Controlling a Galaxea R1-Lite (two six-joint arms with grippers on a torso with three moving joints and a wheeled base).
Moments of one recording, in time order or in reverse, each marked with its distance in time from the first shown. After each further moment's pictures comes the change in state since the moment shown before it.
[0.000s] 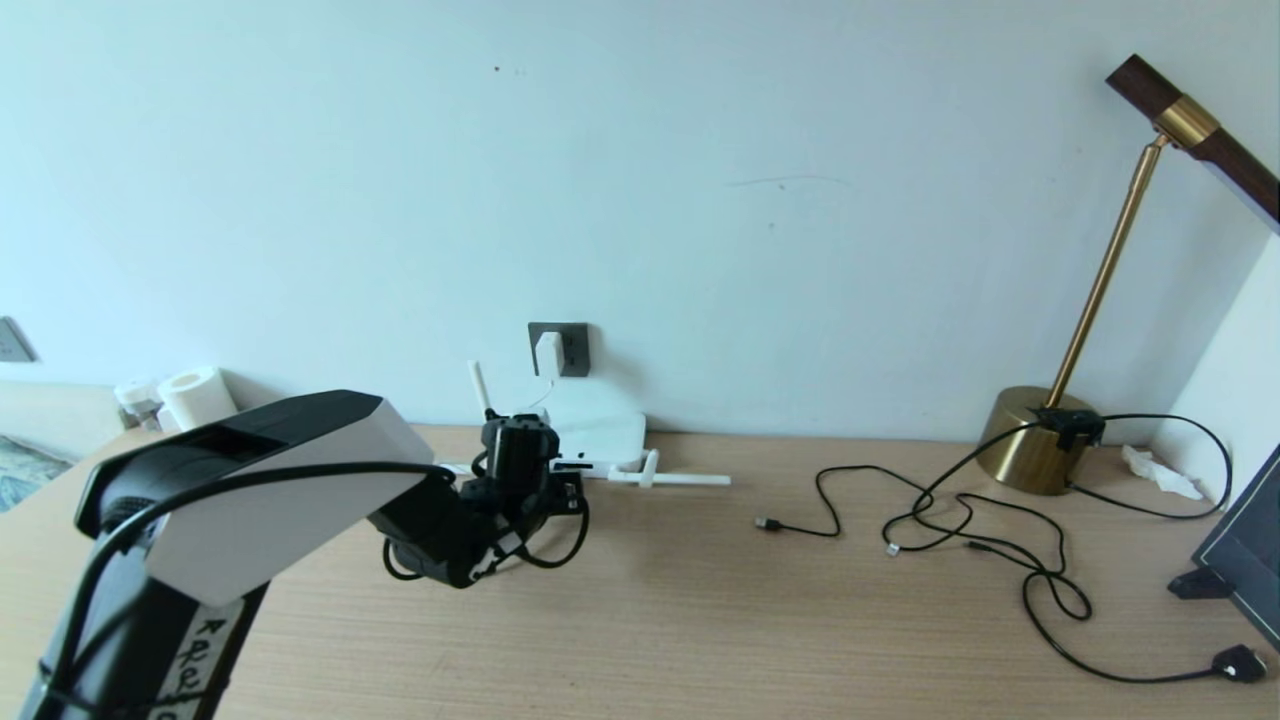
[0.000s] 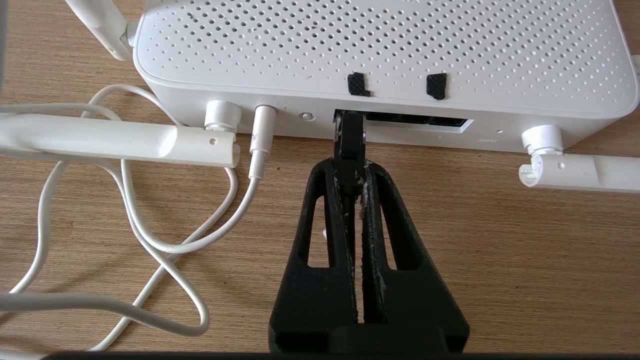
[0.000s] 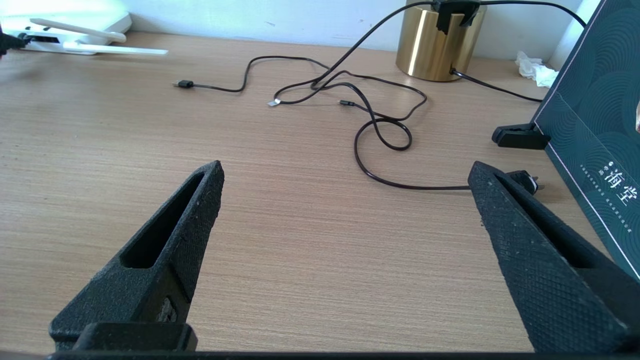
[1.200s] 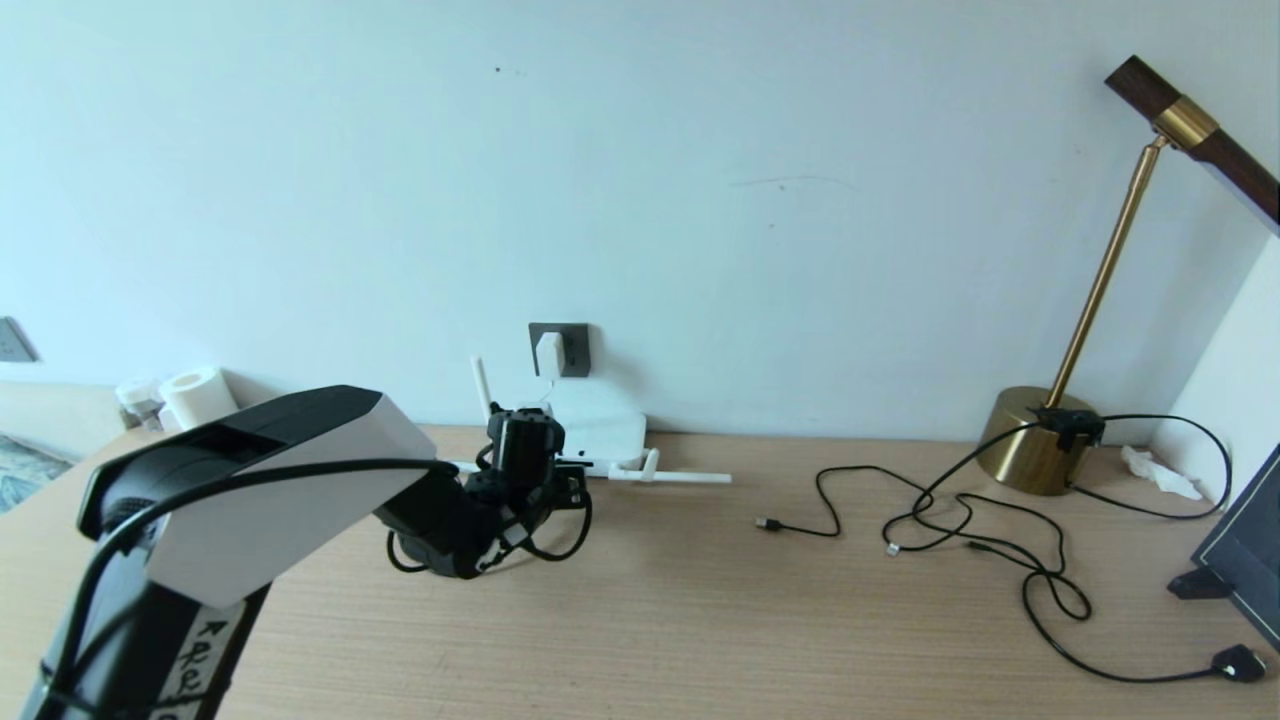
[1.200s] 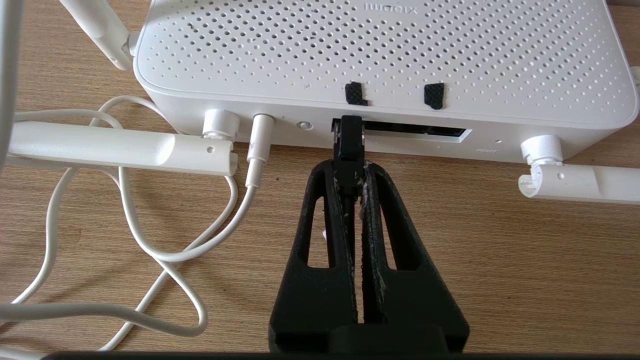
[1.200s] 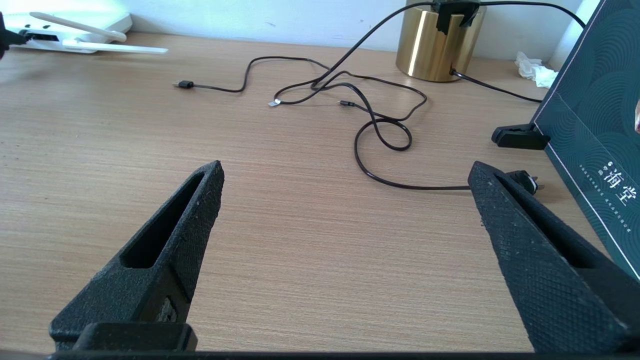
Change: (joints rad) left arm -0.005 -0.002 -0.046 0.042 0.022 0.002; right arm 0.000 0.000 0.000 0.000 0.000 0.000
